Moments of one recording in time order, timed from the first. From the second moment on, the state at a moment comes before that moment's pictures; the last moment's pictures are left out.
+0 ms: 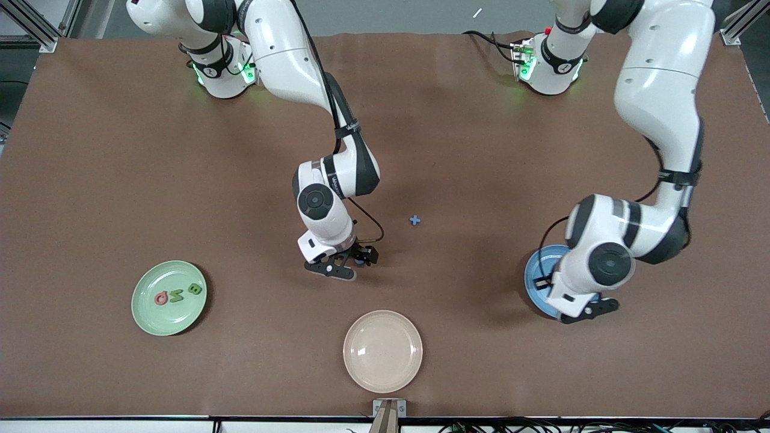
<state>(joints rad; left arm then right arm) -0.04 0.74 -0.14 -1.44 0.23 2.02 -0.48 1.10 0.98 -0.64 -1.44 0.75 2.33 0.46</state>
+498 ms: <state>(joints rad) 0.04 0.74 -0.17 -1.48 0.23 2.02 -0.31 1.13 1.01 -0.64 -1.44 0.68 2.37 0.46</state>
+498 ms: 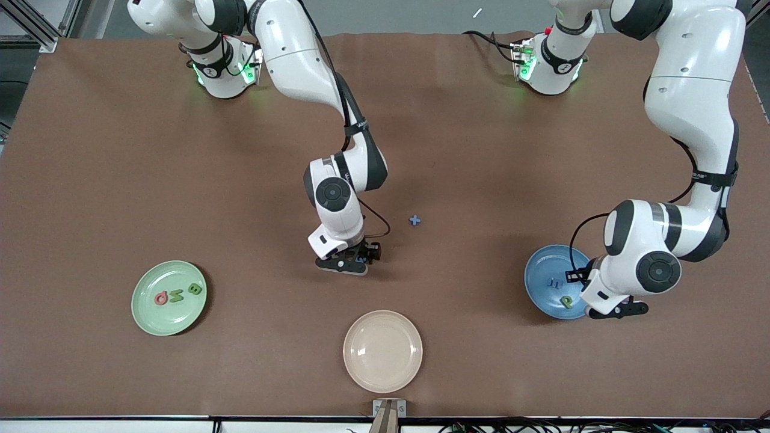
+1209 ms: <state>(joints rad) -0.03 0.70 -0.39 -1.48 0.21 2.00 -0.75 1.13 1.00 -0.64 -1.43 0.64 2.37 0.46</state>
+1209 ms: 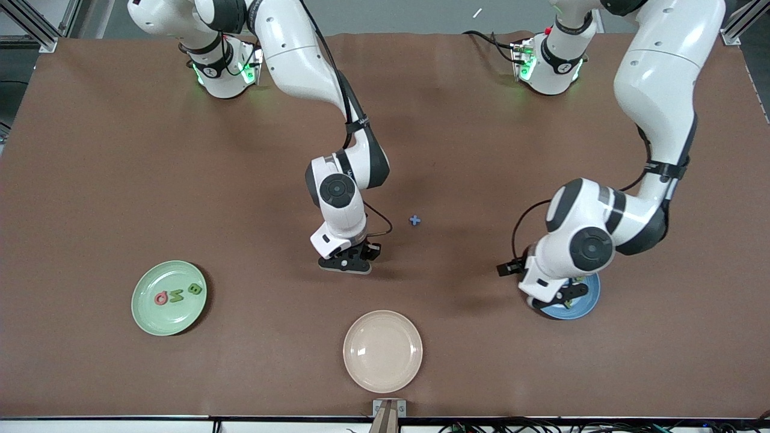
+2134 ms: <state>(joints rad) -0.18 0.71 -0.42 -1.48 0.21 2.15 -1.14 0.97 0.94 -0.82 -1.42 0.64 2.10 -0.02</state>
